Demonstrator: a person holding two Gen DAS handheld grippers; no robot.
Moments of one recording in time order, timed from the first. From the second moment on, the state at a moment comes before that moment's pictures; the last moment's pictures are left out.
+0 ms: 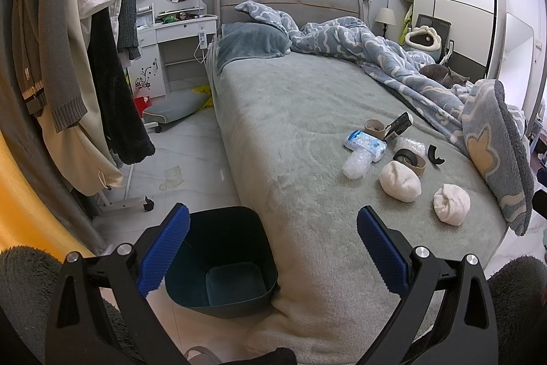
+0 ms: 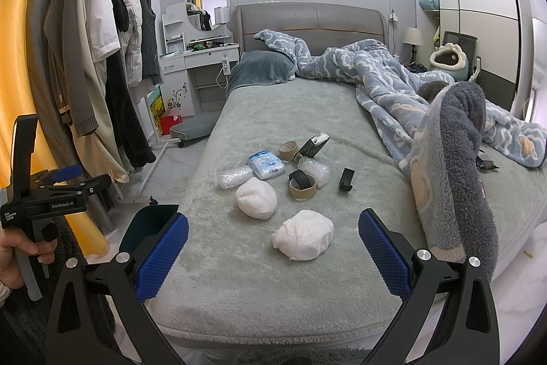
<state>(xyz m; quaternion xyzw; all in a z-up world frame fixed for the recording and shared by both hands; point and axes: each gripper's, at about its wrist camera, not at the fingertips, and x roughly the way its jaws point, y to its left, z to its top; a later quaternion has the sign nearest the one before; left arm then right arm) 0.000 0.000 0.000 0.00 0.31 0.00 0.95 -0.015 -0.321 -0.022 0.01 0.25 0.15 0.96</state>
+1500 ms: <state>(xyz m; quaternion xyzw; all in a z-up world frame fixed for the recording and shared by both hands) 0.023 -0.016 -0.027 0.01 0.34 -0.08 0.94 0.016 -0.316 -0.031 -0.01 0.26 0.15 0.95</state>
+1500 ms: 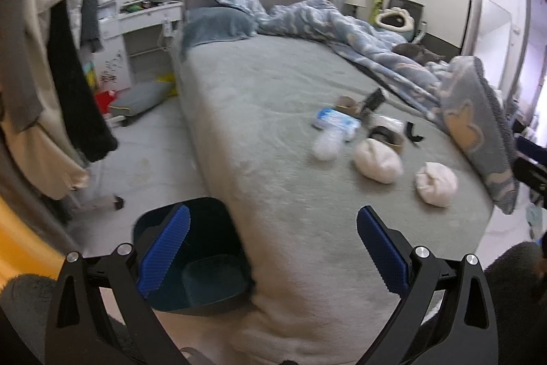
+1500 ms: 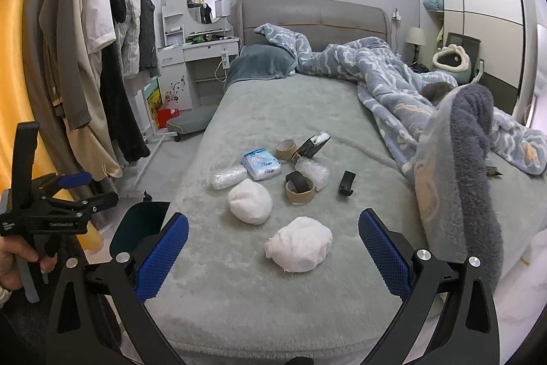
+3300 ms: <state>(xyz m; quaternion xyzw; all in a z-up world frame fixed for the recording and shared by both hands) 0.155 -0.131 -0.088 0.00 0.39 -0.28 0.87 0.103 -0.345 -0.126 0.04 0.34 0.23 0.91</state>
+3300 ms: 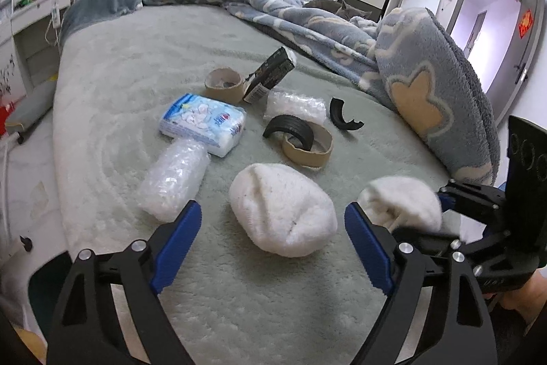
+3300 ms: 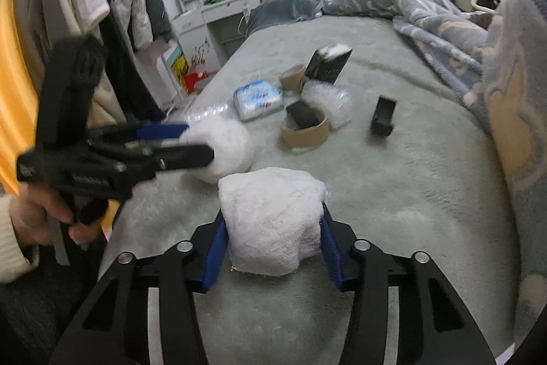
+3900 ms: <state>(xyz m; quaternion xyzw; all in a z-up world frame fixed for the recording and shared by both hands) 0.165 -0.111 -0.068 -0.07 0.40 -0.30 0.86 0.114 -0.343 -0.090 0.06 0.33 0.17 0.93</state>
